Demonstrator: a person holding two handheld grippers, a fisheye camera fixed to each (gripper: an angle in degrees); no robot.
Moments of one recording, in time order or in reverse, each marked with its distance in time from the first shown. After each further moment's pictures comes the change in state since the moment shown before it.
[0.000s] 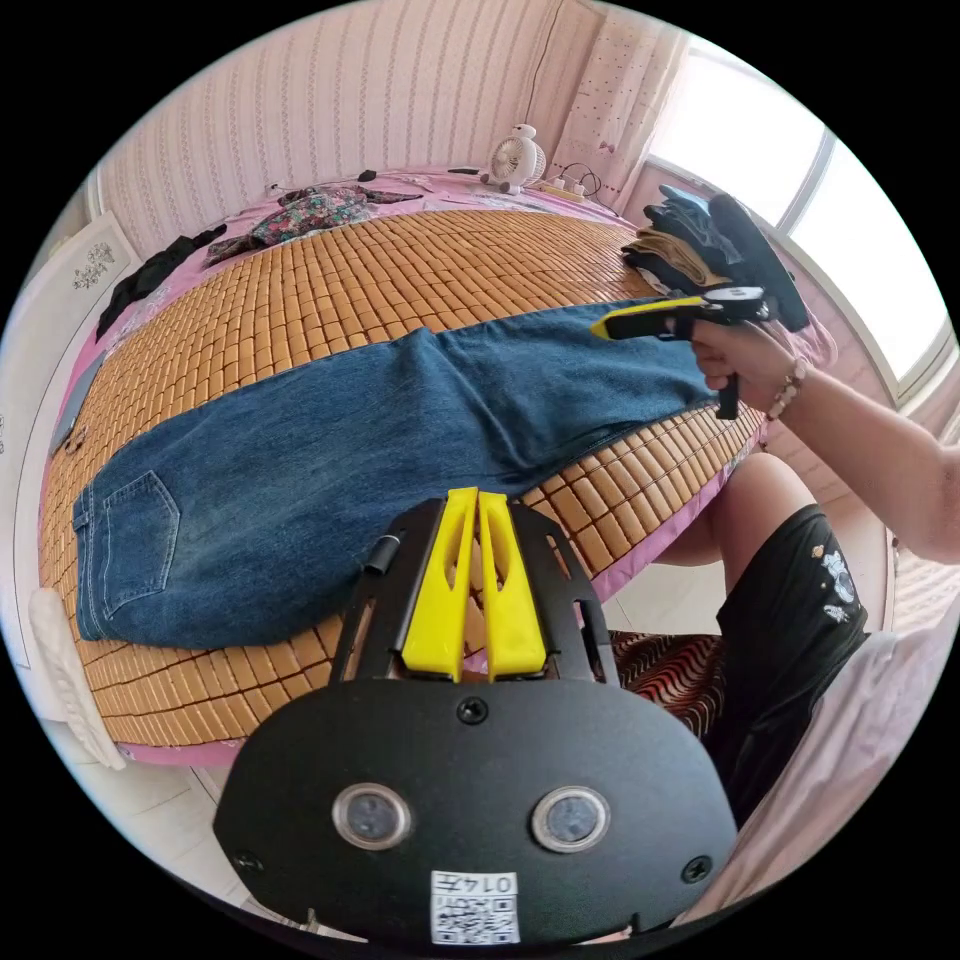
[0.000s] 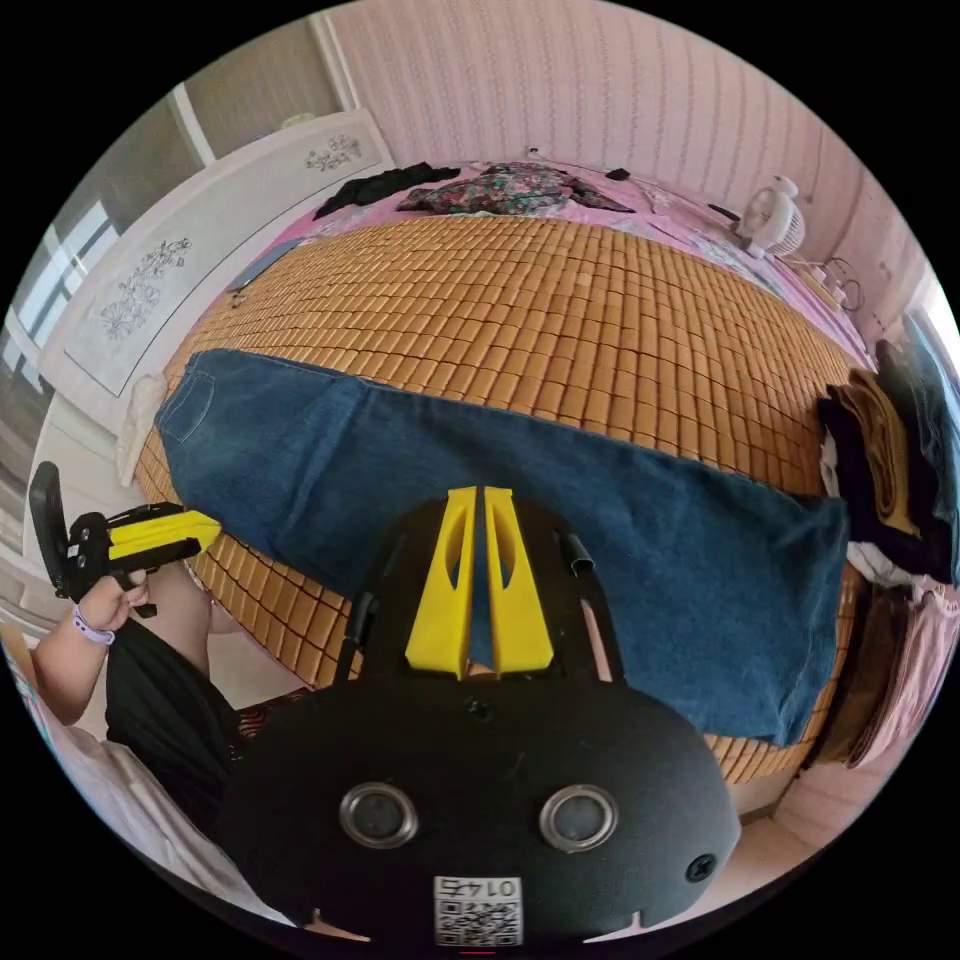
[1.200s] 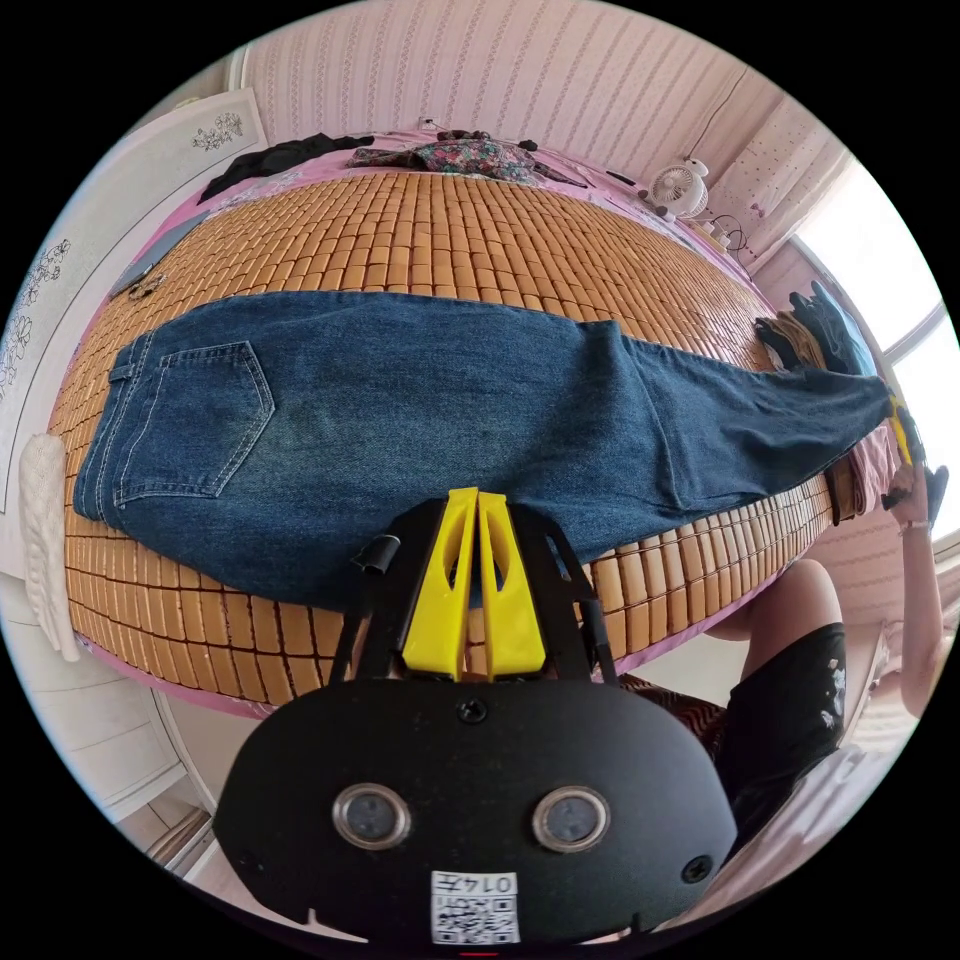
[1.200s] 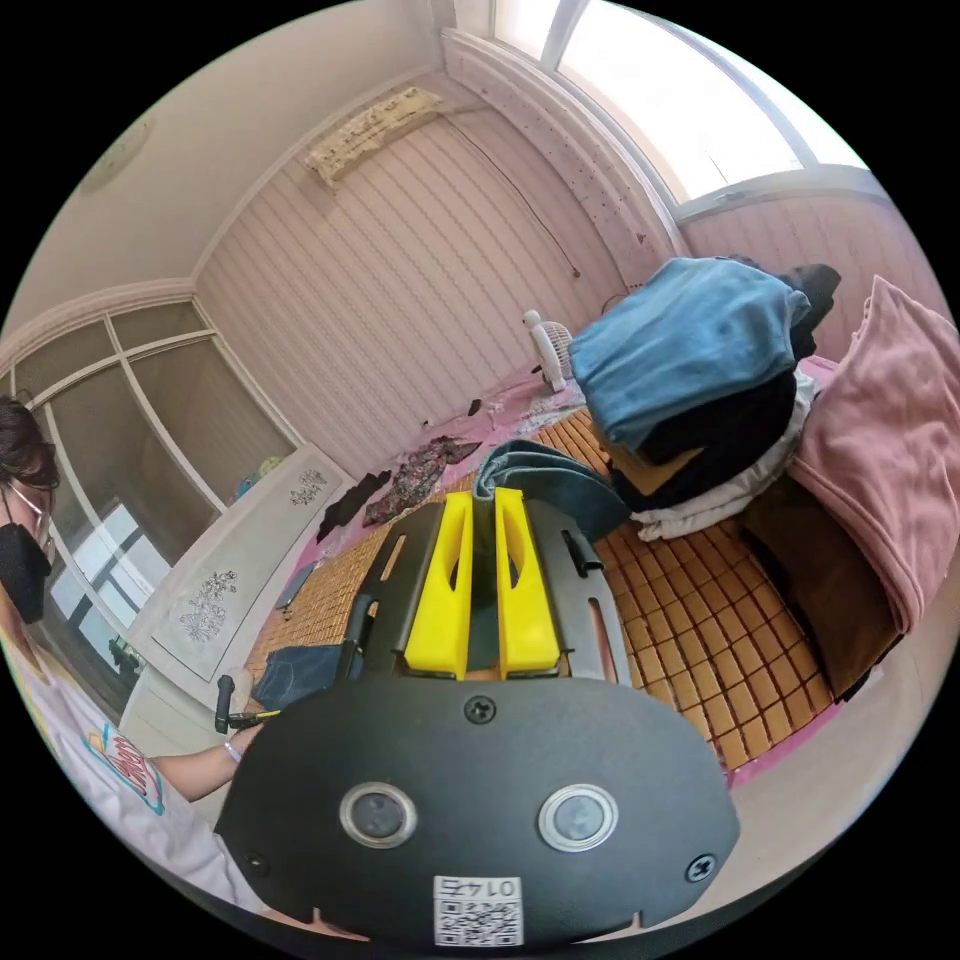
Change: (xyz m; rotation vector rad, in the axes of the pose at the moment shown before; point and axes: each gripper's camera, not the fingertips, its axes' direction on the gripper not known) left arm -0.127 0.005 -0.023 -0.073 -0.042 -0.280; right arm 0.264 0.194 -0.244 0.773 -0.320 0.400
